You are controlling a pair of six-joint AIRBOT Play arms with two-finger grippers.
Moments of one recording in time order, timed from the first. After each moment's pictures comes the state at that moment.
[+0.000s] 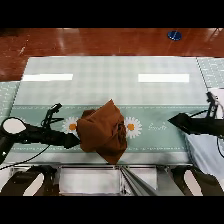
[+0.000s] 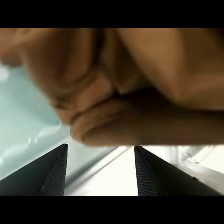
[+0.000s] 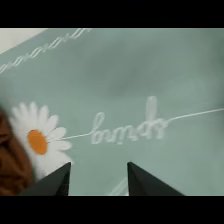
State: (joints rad) left arm -0.05 -0.76 0.39 0.83 -1.28 -1.14; right arm -0.31 -0.69 0.49 -0.96 1.16 1.48
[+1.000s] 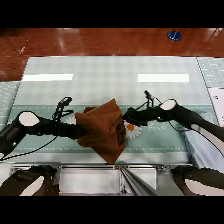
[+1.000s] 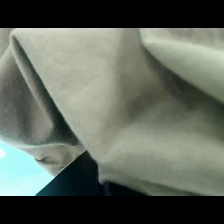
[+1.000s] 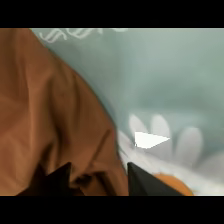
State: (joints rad) left arm -0.20 -0.91 0.47 0.79 -1.07 -1.09; right arm 0.37 -1.40 0.71 -0.50 0.78 1.41
